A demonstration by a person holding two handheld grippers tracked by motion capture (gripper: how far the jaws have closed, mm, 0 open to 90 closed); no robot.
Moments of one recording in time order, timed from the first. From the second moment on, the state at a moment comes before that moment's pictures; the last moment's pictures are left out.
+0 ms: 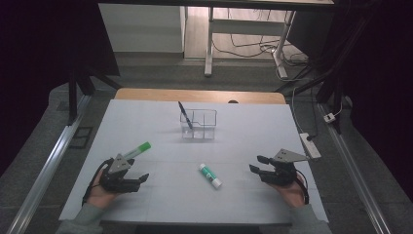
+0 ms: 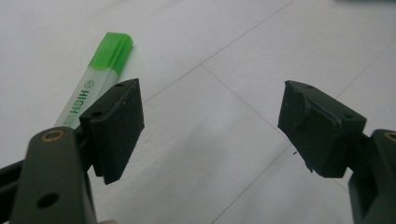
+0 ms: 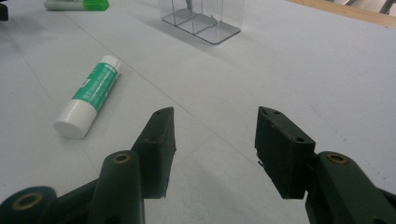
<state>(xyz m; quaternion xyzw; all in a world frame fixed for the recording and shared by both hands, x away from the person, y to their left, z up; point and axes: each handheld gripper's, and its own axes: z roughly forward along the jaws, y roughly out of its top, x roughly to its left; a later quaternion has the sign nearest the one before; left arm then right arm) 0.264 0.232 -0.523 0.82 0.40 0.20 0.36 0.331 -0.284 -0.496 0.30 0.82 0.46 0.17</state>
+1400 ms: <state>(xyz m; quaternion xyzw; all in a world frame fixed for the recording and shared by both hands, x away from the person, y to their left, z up) 0.325 0.240 -0.494 0.84 0.42 0.18 0.29 0.332 -0.281 -0.504 0.30 0.83 0.44 0.16</state>
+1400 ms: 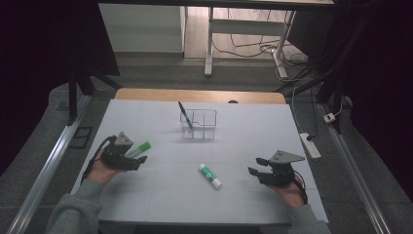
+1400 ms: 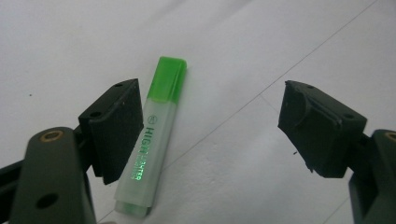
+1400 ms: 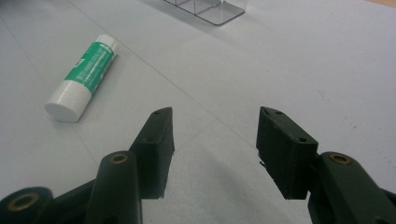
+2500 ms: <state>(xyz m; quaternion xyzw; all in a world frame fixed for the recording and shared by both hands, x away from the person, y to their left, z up) 0.369 0.245 -0.497 0.88 0.41 0.15 0.21 0.333 -0.279 -0.507 0.30 0.84 0.43 0.15</state>
